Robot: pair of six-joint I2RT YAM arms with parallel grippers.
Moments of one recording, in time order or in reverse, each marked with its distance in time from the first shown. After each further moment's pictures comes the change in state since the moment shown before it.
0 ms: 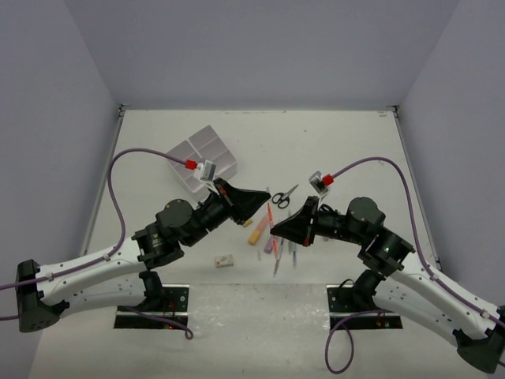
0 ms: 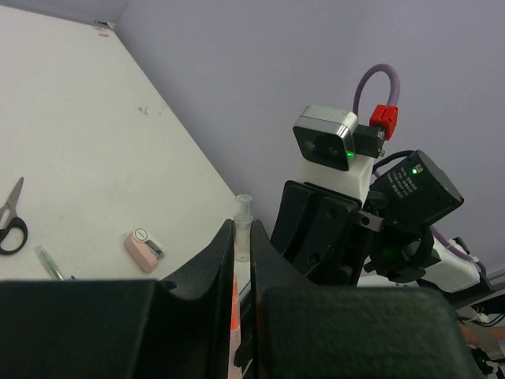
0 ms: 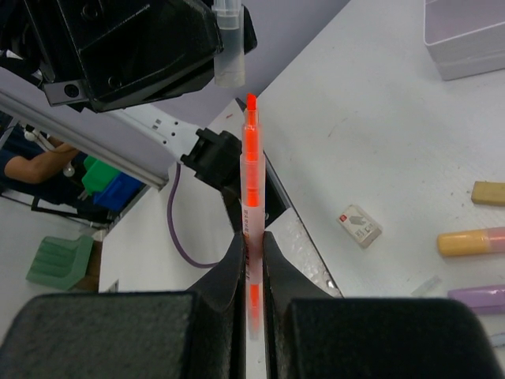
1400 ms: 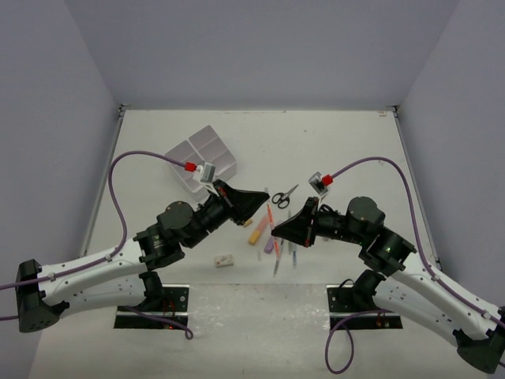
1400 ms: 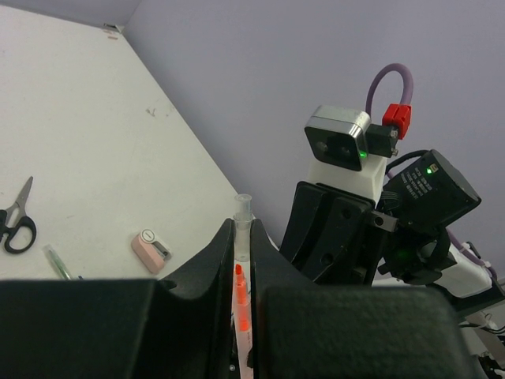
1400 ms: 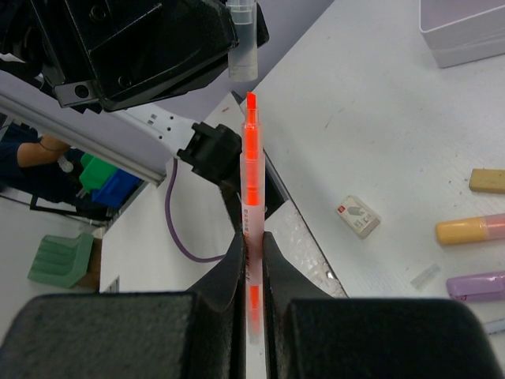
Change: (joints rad) left arm 0.000 -0.003 -0.033 0.032 -0.023 0.005; right arm 0.000 -0.002 0.015 -0.049 0.005 0.000
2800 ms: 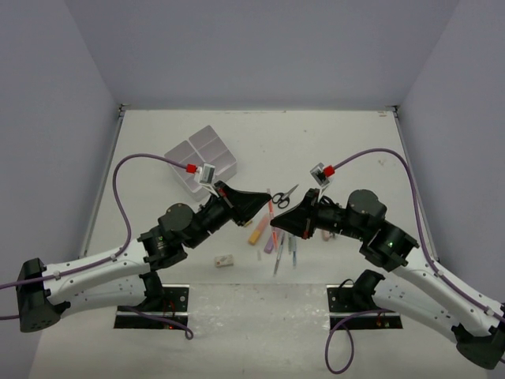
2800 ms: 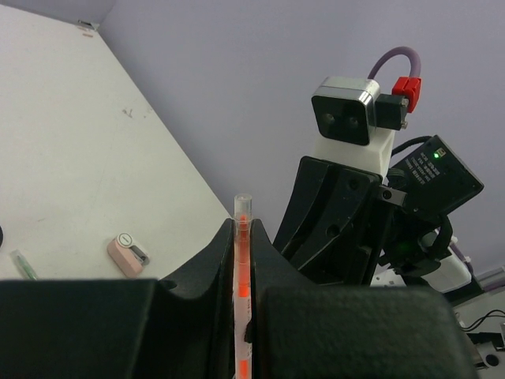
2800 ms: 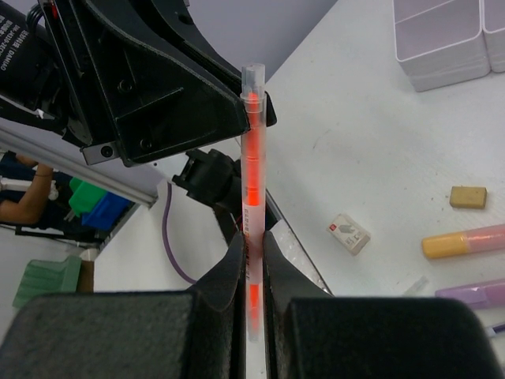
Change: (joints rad) left arm 0.004 0.015 -0.050 0.104 0.034 -0.055; right arm 0.005 0.051 0.101 -0.050 0.080 -0.002
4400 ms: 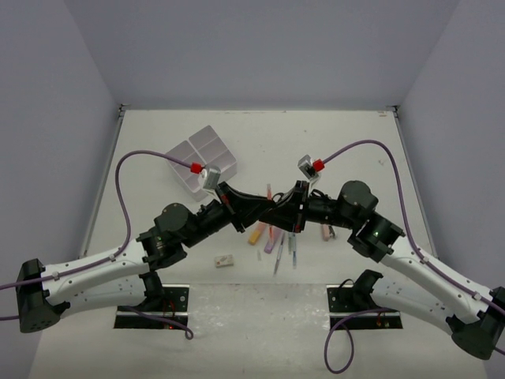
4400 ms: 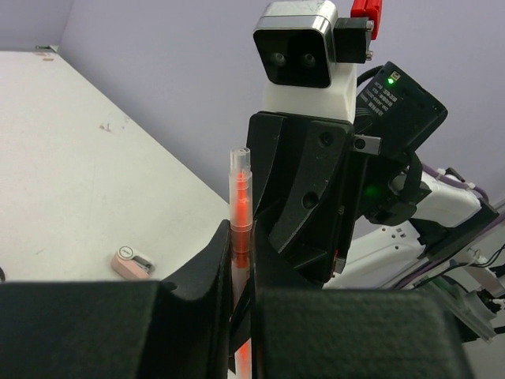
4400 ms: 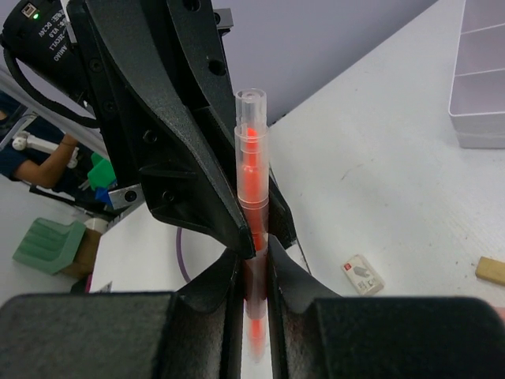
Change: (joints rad) left arm 0.002 -0.006 0.009 0.047 0.156 0.169; right arm -0.003 0.127 0.022 0.215 -0.154 -0.061
